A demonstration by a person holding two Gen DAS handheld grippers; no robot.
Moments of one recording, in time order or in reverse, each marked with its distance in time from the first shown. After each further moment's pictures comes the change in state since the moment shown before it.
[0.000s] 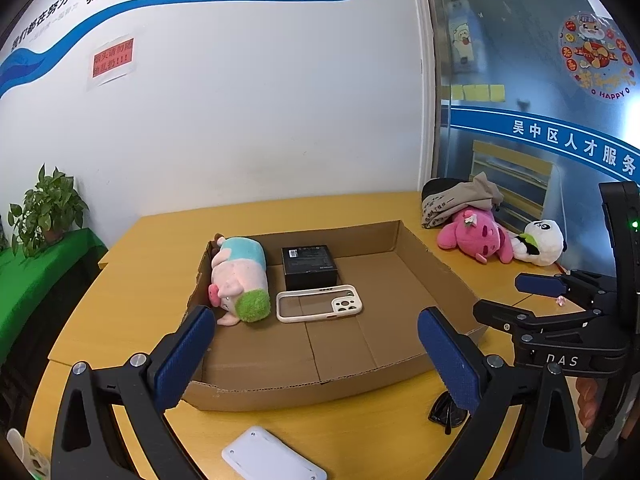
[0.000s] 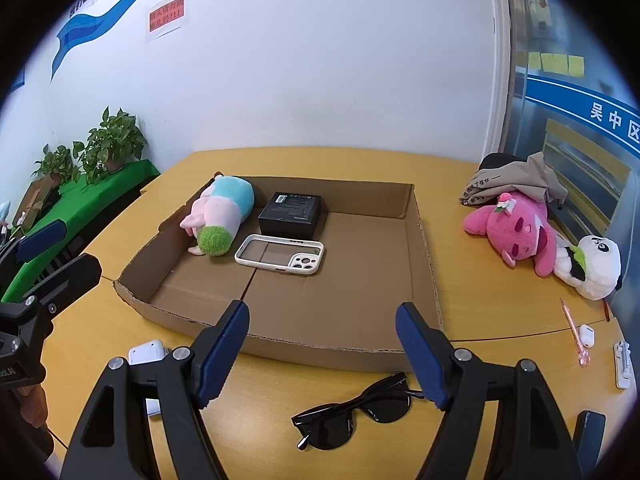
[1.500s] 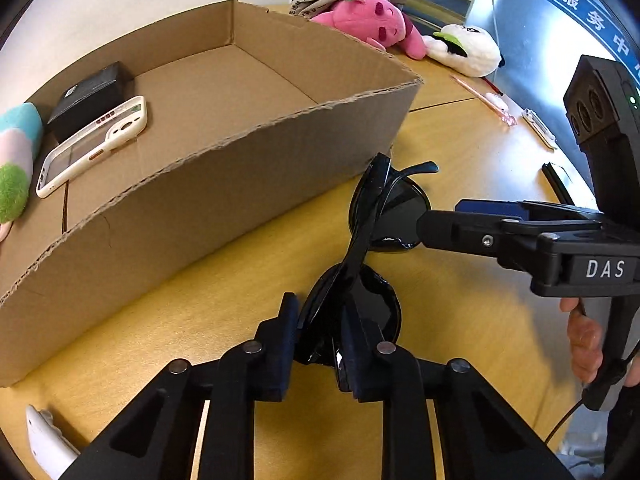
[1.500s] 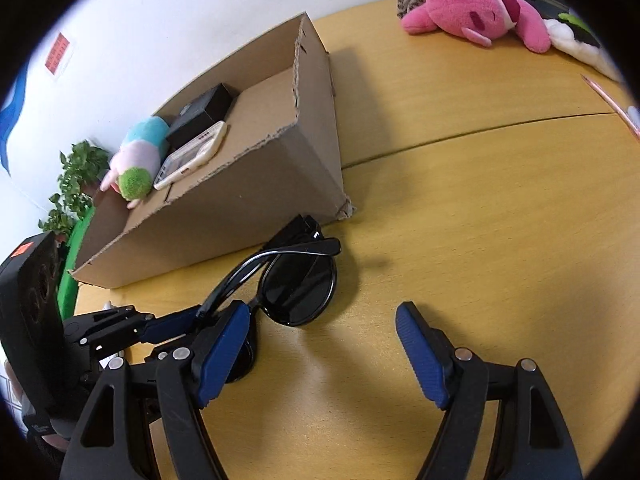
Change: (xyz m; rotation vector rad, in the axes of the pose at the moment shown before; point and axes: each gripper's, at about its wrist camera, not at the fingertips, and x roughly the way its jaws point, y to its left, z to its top) left arm 0.162 -0.149 -0.121 0.202 0.631 -0.388; right arm 0.095 -0.138 -0.122 0.425 0.340 0.166
